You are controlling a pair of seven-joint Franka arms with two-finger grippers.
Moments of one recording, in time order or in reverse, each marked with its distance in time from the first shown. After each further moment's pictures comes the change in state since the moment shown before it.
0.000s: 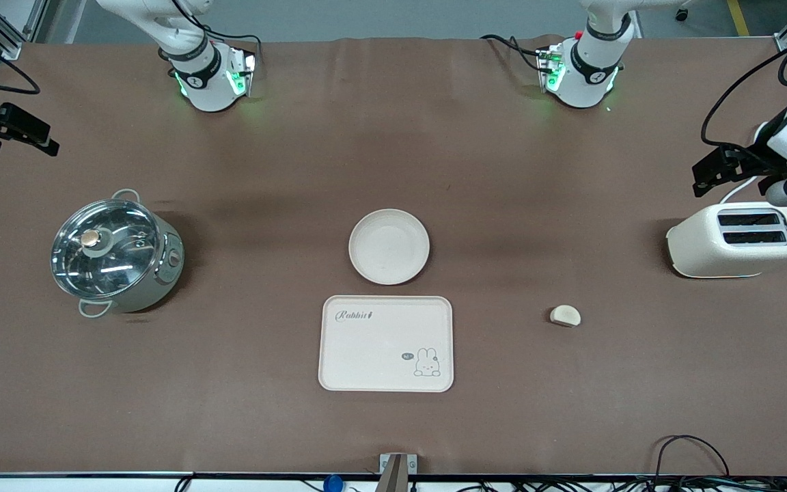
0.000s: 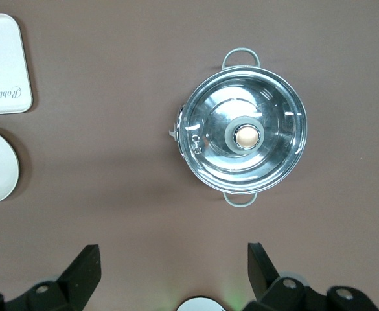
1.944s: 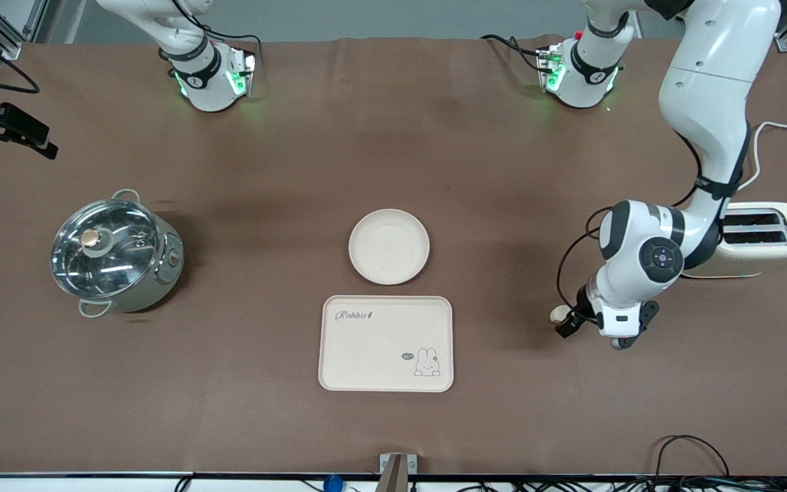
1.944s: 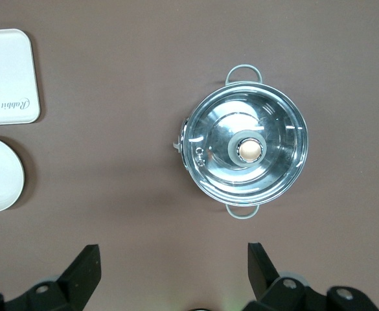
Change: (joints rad) left arm -0.116 0.638 0.005 -0.202 0.020 0.893 -0.938; right arm 0.000 0.000 0.008 0.010 0.002 0.031 -0.001
